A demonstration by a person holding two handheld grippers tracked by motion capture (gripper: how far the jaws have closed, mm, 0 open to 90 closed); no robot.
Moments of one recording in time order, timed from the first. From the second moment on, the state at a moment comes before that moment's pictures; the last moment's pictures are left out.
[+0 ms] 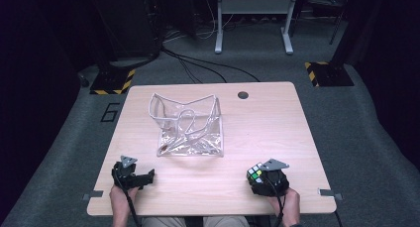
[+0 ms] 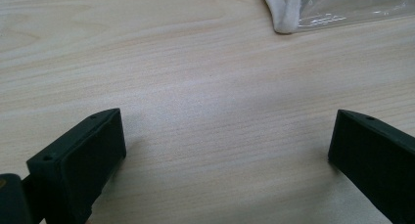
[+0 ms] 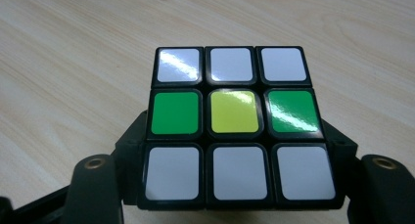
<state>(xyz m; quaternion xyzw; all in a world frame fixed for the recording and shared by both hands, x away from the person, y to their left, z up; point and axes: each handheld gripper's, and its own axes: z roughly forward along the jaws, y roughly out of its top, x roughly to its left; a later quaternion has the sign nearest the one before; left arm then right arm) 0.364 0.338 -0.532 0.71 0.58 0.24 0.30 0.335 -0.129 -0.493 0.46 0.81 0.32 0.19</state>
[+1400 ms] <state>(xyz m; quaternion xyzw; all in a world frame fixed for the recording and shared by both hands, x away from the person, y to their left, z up) 0.364 0.338 -0.532 0.72 0.58 0.24 0.30 0.365 -0.091 -0.473 0.42 0.82 0.34 0.17</state>
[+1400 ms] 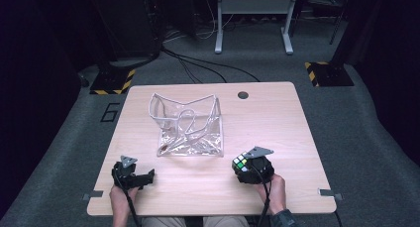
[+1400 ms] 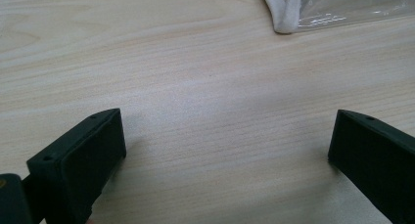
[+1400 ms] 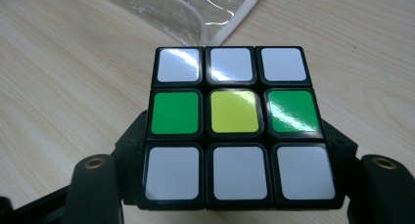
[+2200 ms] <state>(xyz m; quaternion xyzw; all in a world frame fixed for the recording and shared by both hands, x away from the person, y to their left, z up) 0.364 0.338 -0.532 0.72 0.58 0.24 0.30 0.387 -0.052 -0.475 0.39 0.84 0.34 0.16</state>
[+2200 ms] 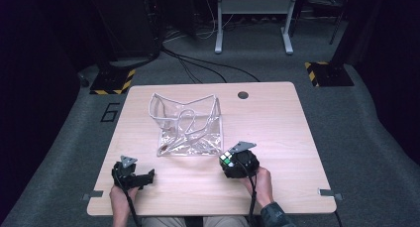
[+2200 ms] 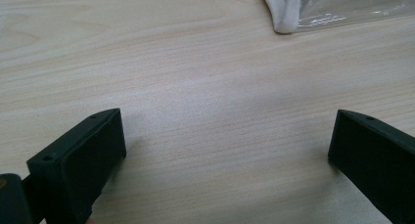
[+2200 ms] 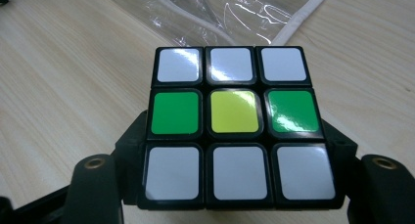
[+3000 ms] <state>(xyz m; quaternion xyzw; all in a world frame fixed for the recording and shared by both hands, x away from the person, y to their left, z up) 0.364 0.338 -0.532 0.72 0.58 0.24 0.30 0.405 -0.034 -0.490 0.39 0.85 0.32 0.15</state>
